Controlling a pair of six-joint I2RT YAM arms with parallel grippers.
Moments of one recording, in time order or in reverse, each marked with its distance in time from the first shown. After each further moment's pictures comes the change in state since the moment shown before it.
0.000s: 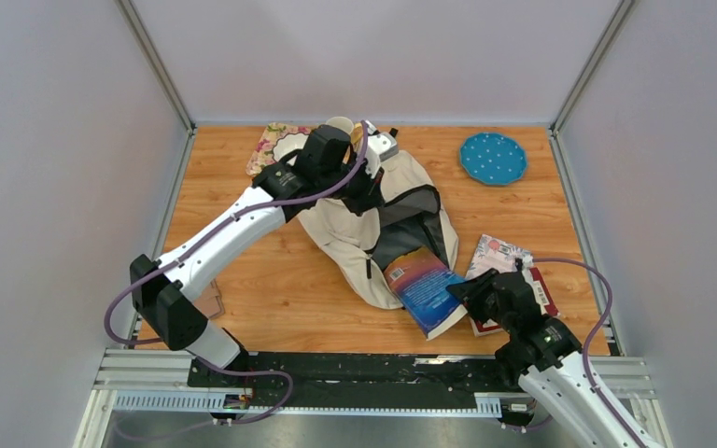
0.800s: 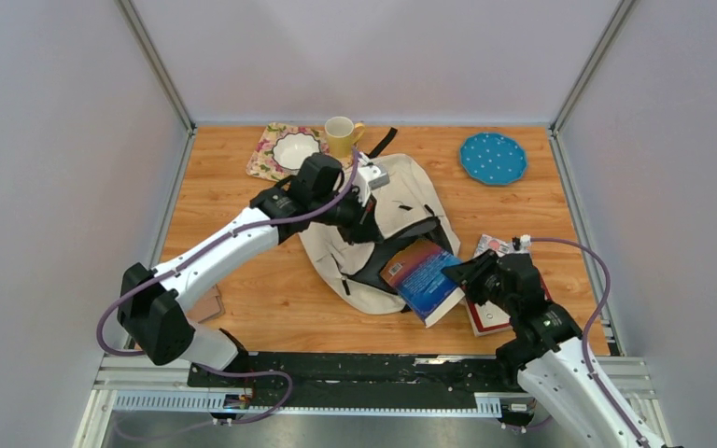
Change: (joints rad) left arm 0.034 -0.059 -0.204 0.051 0.281 -0.048; right arm -0.086 0.134 0.087 0.122 -0.123 -0.099
